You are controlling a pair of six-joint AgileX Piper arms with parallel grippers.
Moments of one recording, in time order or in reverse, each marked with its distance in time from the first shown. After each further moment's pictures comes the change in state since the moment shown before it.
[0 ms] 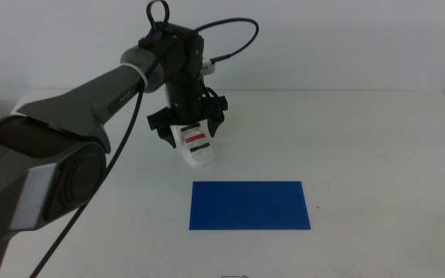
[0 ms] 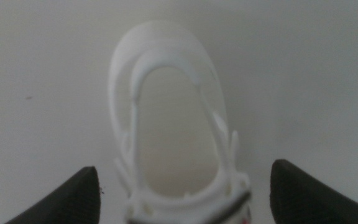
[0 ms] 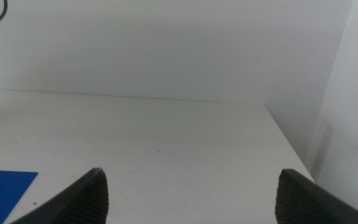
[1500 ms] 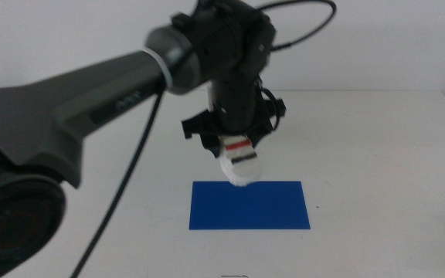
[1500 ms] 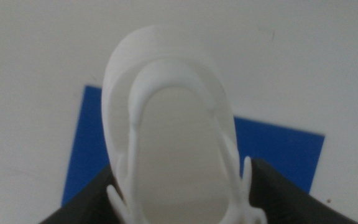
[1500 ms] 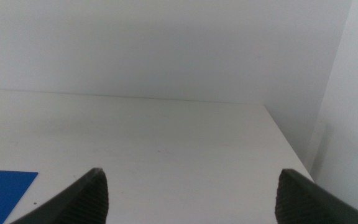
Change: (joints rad) left arm -0.286 -0.364 0.319 0.112 0.031 -0.254; right arm 0.000 0.000 0.000 0.000 0.000 0.000
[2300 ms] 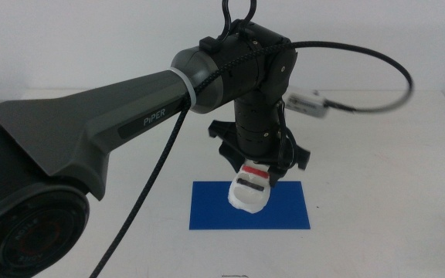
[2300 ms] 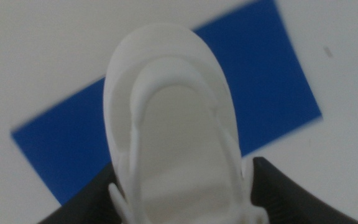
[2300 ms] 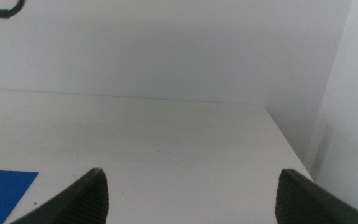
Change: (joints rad) left arm -0.053 0.047 0.004 -0.121 -0.002 0.671; right arm 0.000 0.000 0.000 0.000 0.000 0.000
